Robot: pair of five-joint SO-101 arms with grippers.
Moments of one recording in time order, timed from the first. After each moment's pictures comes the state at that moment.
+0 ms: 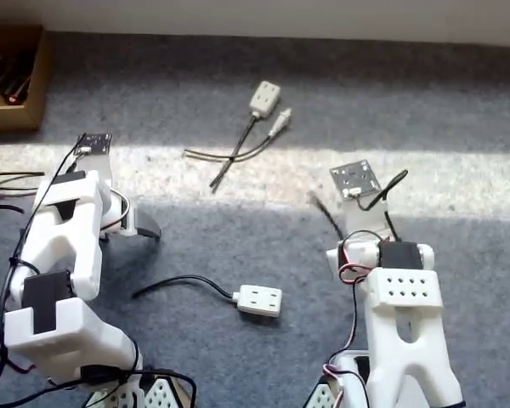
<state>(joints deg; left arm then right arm) -19.0 7.4 31.3 54.5 -6.6 -4.3 -43.7 56.0 65.2 20.7</state>
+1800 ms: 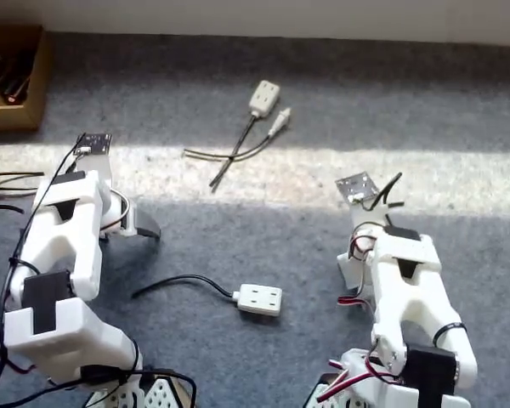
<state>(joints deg) -19.0 7.4 31.3 54.4 -6.6 4.8 -14.5 56.3 46.2 31.0</state>
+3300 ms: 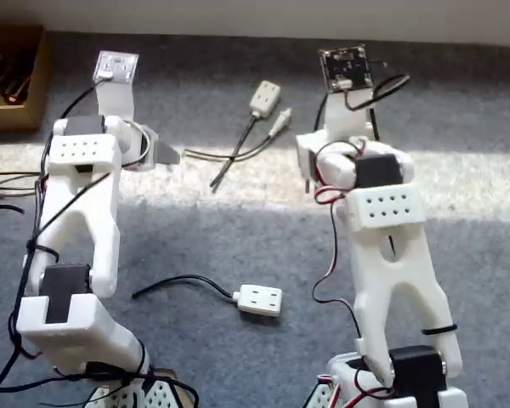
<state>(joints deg) -9.8 7.7 1.0 64.1 -7.2 -16.0 -15.1 13.2 54.5 4.4</state>
